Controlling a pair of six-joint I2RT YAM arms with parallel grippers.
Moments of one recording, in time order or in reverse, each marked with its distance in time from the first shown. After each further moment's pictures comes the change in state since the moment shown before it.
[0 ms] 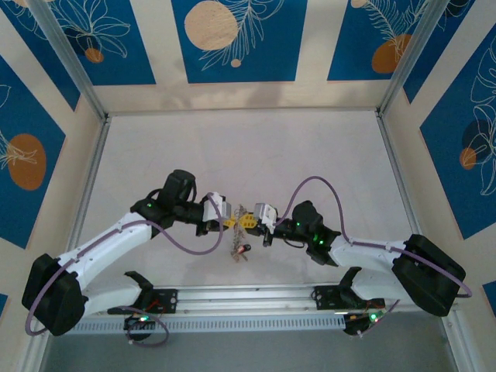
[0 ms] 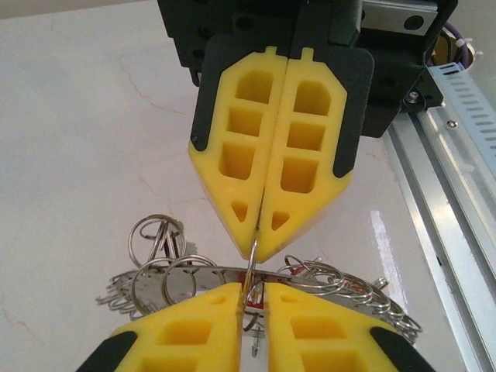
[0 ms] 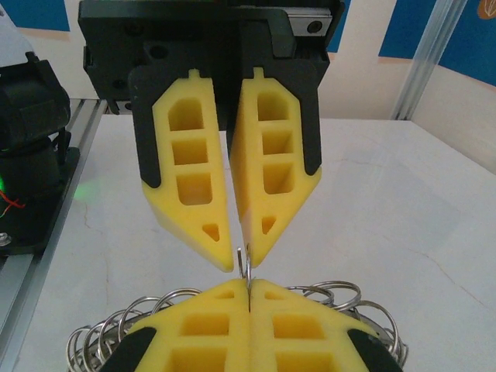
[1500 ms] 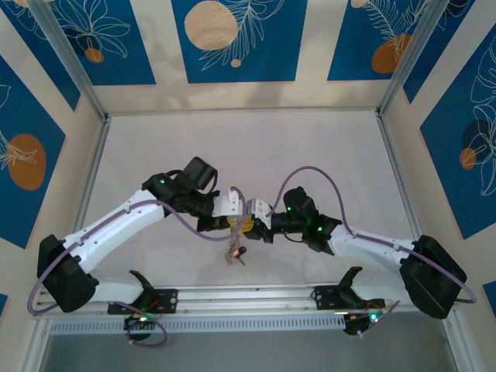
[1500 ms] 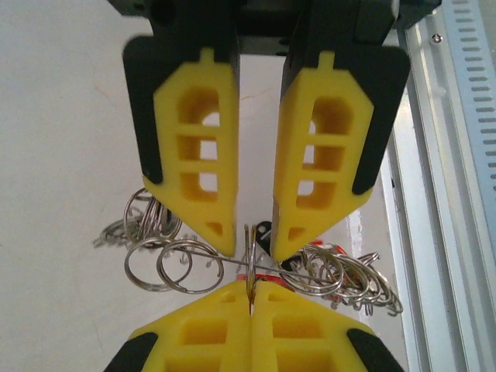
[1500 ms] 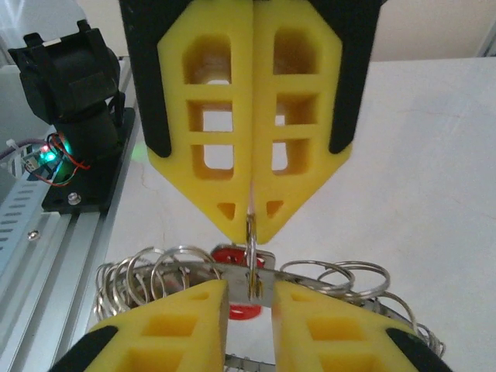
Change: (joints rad) left arm -0.132 0.173 0.401 -0.565 -0.272 0.044; right arm -0.045 -0.005 0.179 -0.419 -0.170 -0.037
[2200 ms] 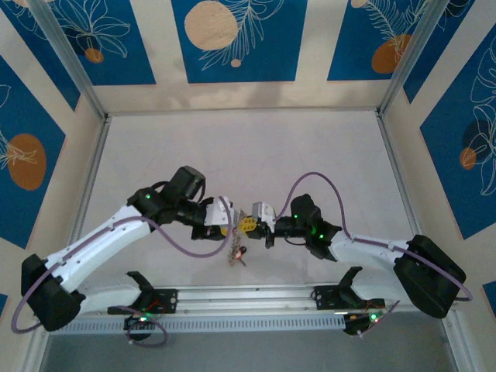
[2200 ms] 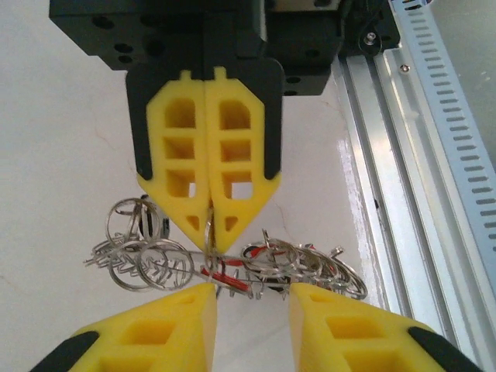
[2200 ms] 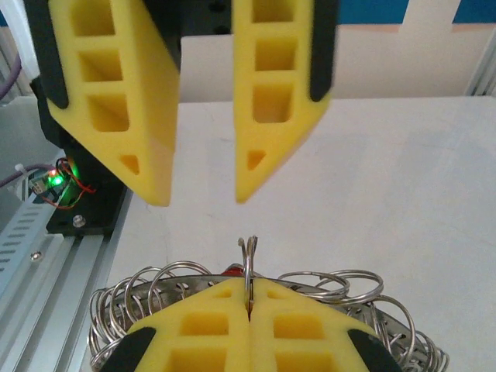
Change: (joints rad) left arm 0.005 -0.179 -0.162 0.124 0.079 0.011; right arm -0.002 0.003 -0.123 0.283 -0.023 0.064
